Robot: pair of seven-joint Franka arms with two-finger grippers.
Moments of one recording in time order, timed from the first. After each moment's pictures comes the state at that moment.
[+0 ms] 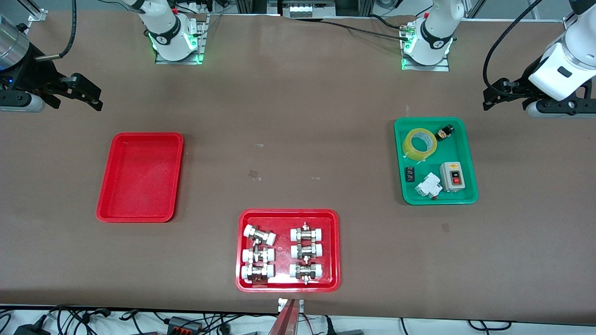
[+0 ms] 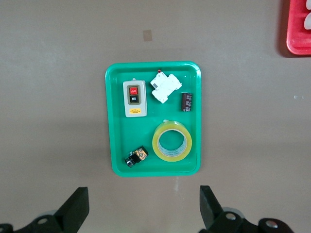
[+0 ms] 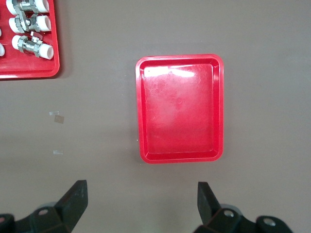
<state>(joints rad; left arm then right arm) 0.16 -0.11 -0.22 -1.79 -0.03 1.61 -0.06 -0.02 -0.02 0.14 -1.57 -0.02 1.57 0.16</state>
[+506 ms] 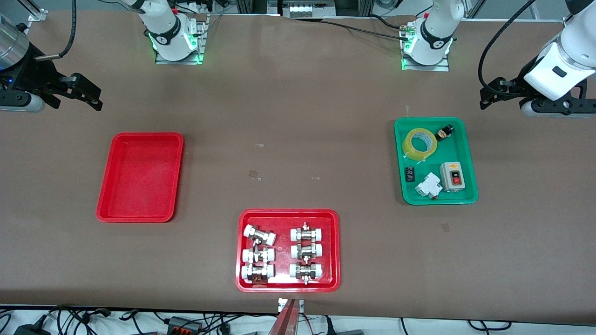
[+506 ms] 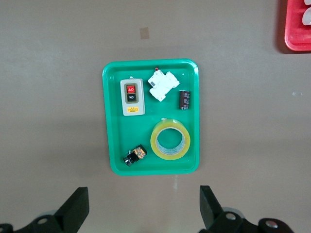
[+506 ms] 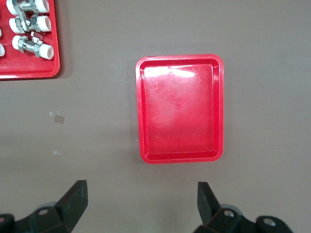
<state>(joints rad) 0.15 -0.11 -0.22 -1.79 -0.03 1.61 -0.06 -0.02 -0.02 0.14 -1.57 -0.02 1.57 0.16</state>
